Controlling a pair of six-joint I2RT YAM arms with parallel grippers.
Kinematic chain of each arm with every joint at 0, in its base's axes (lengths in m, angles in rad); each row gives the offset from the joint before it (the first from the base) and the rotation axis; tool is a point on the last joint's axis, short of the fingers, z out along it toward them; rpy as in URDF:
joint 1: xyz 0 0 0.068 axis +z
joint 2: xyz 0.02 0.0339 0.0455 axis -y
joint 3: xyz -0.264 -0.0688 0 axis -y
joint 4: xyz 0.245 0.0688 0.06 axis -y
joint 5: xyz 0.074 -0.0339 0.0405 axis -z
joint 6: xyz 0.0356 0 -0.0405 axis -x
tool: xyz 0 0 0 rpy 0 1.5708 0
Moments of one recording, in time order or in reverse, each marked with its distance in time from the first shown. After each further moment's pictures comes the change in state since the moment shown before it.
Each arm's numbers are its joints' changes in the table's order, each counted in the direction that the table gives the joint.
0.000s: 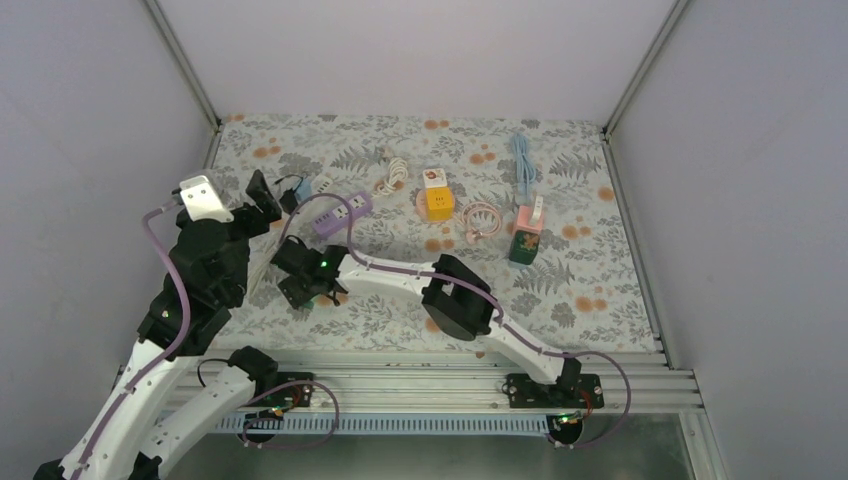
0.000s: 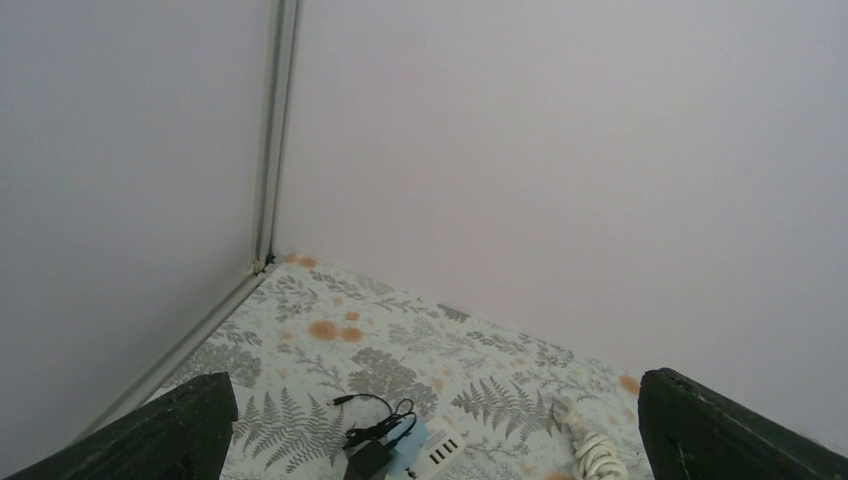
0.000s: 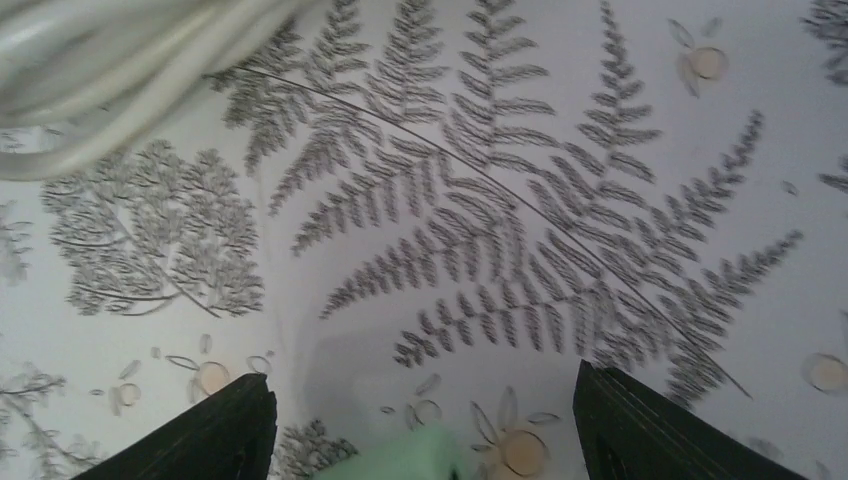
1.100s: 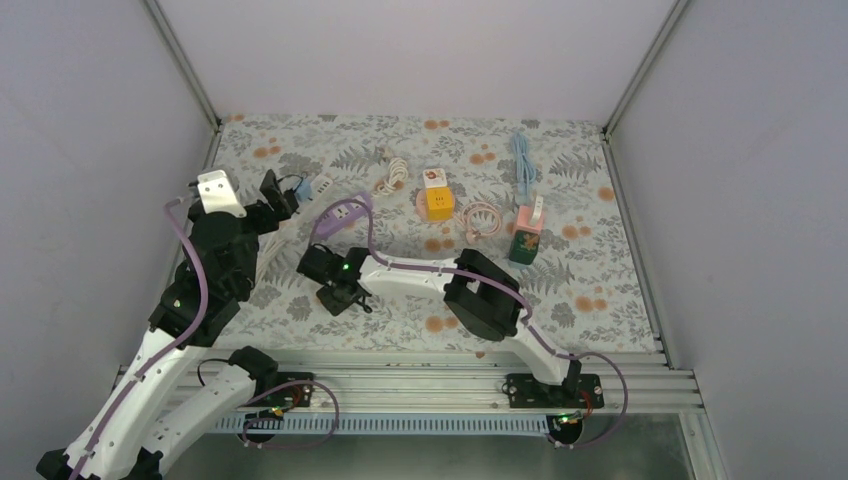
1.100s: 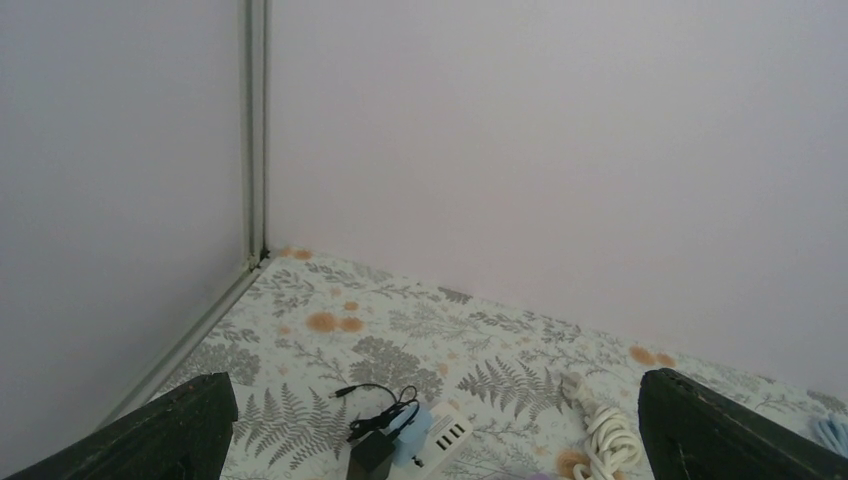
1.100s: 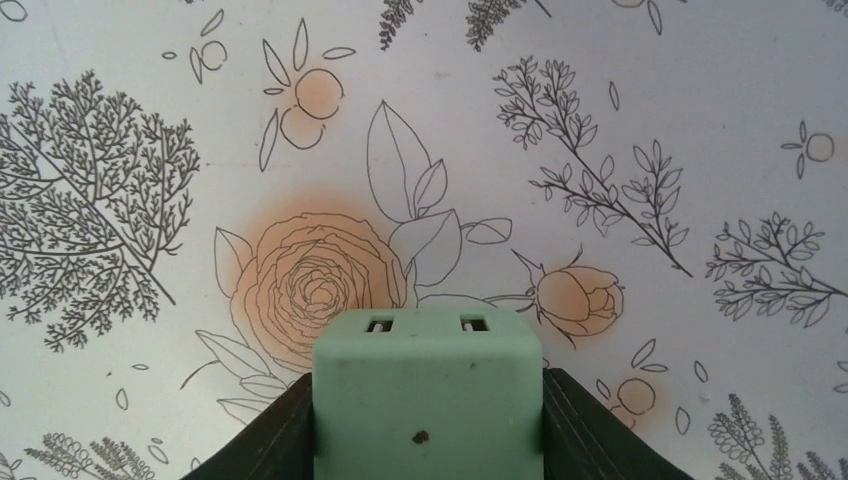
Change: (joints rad) left arm 0.000 -0.046 -0.022 0.034 0.030 -0.048; right arm 0.000 0.221 -0.329 -0.117 0.015 0.032
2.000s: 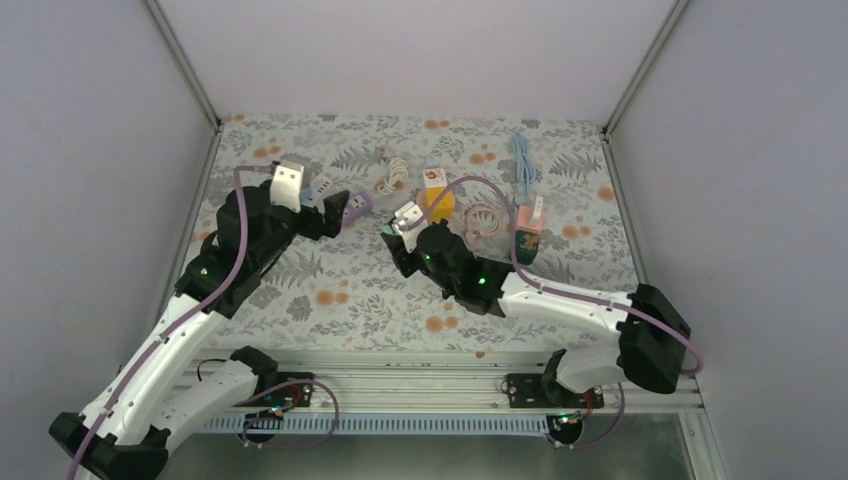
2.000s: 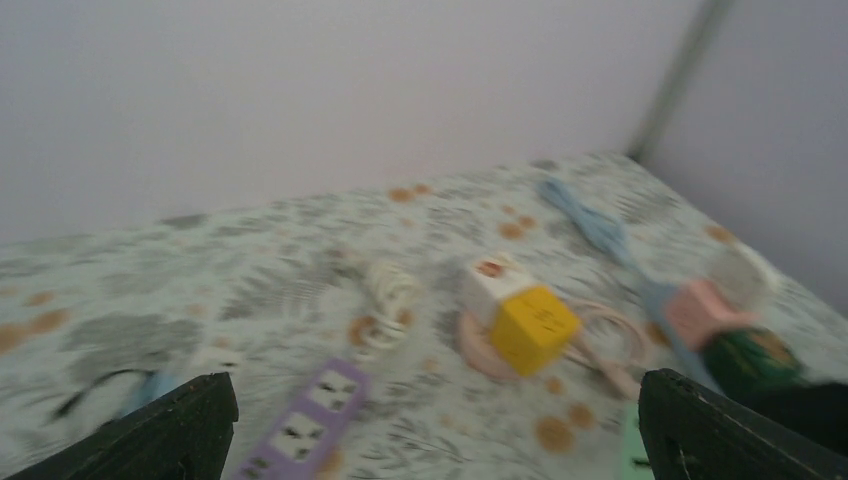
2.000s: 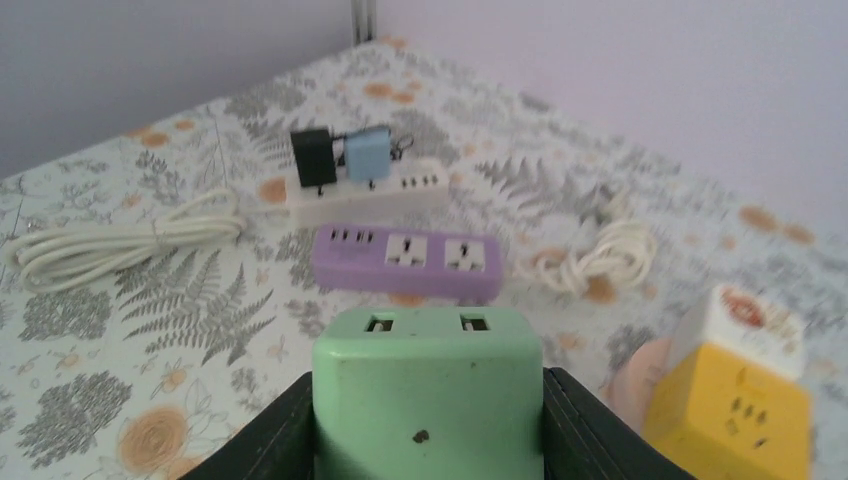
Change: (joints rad) left arm 0.013 -0.162 0.029 0.012 0.566 -0.161; right arm -0.154 0.890 -0.880 0.794 0.224 0.321
